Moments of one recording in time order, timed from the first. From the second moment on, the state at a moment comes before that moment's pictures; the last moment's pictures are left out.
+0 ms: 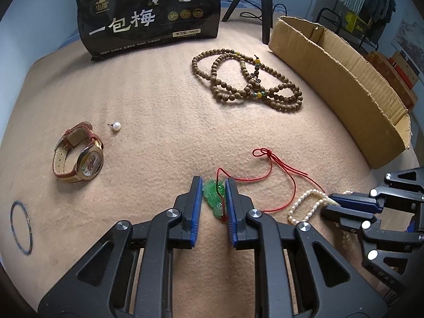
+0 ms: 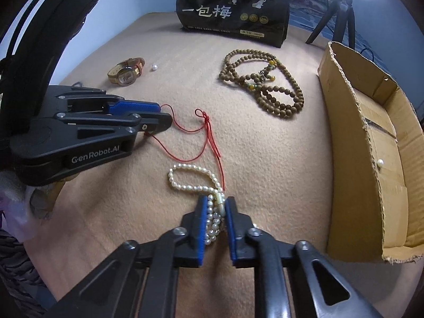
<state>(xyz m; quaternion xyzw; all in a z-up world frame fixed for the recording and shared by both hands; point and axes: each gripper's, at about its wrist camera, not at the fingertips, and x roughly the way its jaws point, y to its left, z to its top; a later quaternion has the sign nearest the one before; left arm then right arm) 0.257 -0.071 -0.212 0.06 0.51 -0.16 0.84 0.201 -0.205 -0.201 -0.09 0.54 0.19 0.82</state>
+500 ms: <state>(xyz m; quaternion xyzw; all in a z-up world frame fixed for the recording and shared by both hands) 0.249 -0.057 -0.180 0.03 0.48 -0.15 0.86 0.195 -0.226 -0.150 -0.03 0.50 0.19 0.85</state>
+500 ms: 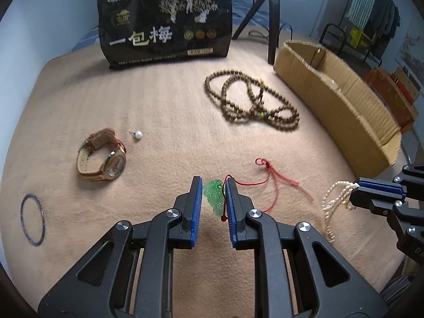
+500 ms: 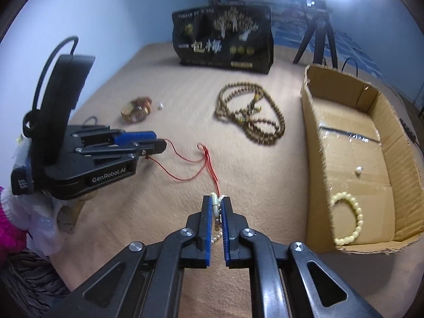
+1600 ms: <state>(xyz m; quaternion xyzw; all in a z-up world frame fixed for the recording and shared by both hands) 0.225 -0.115 -0.046 -0.04 0.37 -0.24 0.90 0.196 -0.318 -0.028 0.05 0.36 0.14 0.92</state>
